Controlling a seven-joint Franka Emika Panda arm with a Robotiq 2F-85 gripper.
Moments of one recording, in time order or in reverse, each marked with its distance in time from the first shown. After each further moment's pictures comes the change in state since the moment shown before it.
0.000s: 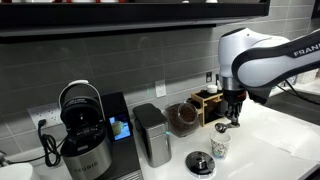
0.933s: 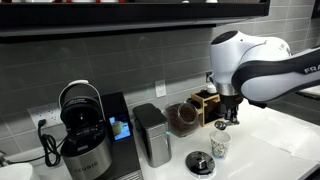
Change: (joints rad) arm 0.027 -0.001 0.050 -0.006 -0.199 -0.008 0.042
